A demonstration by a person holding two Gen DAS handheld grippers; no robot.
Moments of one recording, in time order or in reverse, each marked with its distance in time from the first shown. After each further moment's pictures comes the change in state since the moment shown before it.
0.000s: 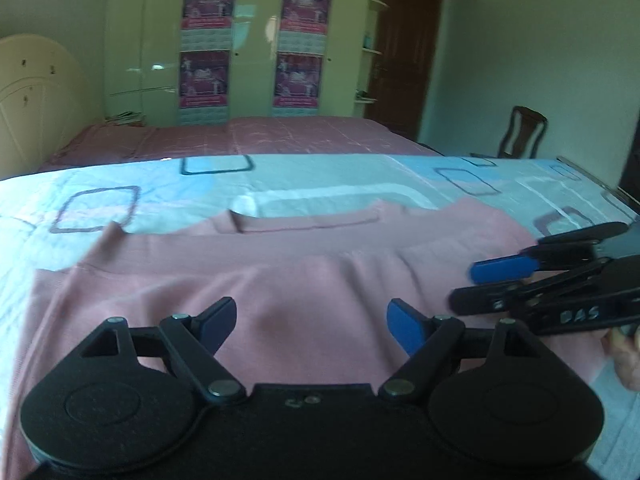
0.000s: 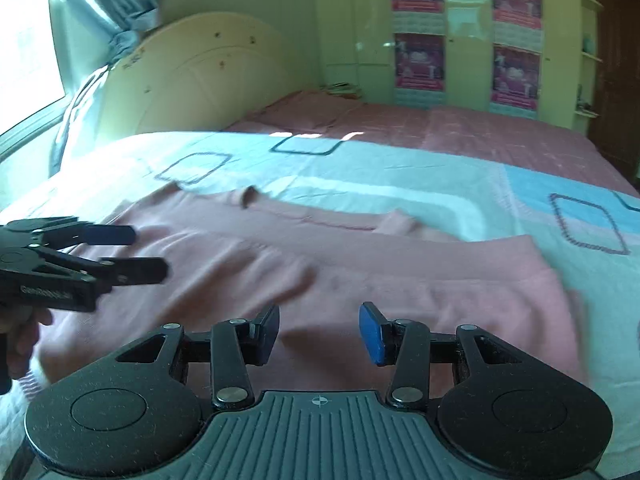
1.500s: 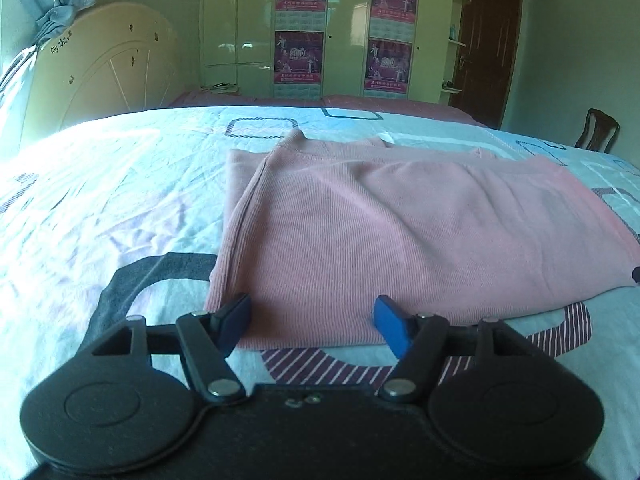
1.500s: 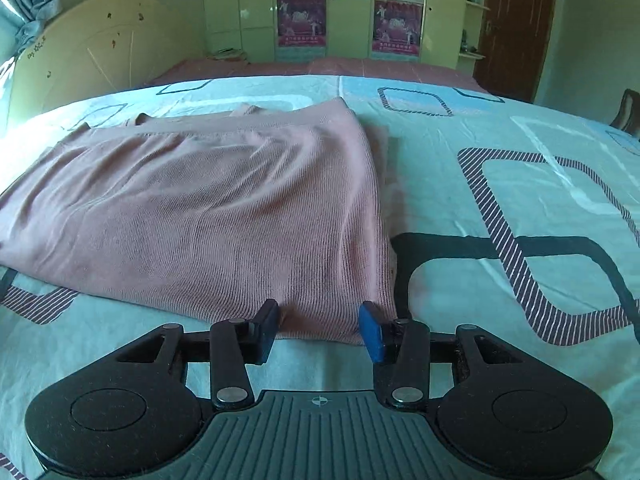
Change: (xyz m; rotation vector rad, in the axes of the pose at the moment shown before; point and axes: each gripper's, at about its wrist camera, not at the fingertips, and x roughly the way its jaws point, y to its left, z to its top) left arm -0.114 0.064 -0.091 -0.116 0.043 0.269; right arm -0.107 -0.034 -0.100 0.195 0.082 -0.345
